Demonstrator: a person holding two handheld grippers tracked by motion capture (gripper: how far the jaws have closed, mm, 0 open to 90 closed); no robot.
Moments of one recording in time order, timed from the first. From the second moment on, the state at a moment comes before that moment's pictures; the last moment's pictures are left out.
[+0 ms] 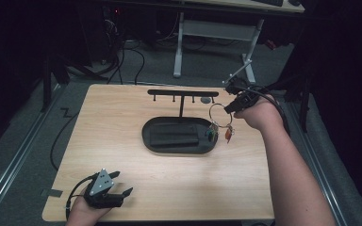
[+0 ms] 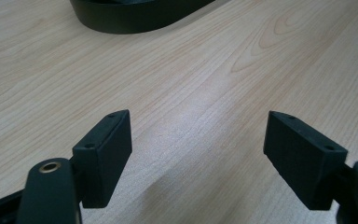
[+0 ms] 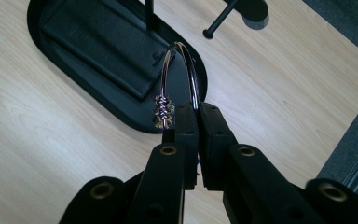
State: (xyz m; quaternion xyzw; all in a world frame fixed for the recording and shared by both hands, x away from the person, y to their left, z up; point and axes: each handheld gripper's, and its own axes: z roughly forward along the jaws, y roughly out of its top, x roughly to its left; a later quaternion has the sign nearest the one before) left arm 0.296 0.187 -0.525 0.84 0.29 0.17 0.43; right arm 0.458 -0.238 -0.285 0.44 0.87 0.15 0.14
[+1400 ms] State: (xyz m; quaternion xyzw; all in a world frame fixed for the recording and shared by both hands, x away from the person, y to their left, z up) left arm 0.296 0.192 -0.525 0.84 0.30 0.16 0.43; right arm 0.525 -0.228 -0.321 0.48 0.86 0.14 0.12
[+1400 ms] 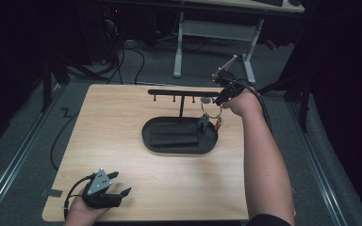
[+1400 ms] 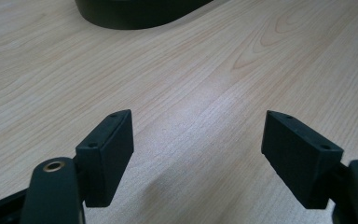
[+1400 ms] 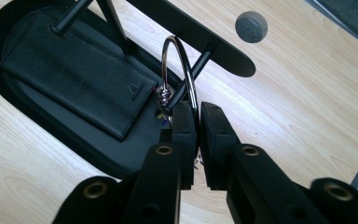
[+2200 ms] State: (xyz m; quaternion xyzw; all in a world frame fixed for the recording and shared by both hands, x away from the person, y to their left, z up) left arm 0.302 0.189 -0.523 0.84 0.30 0.17 0.43; right arm 0.469 -0.242 -0.333 0.46 0.85 0.19 0.17
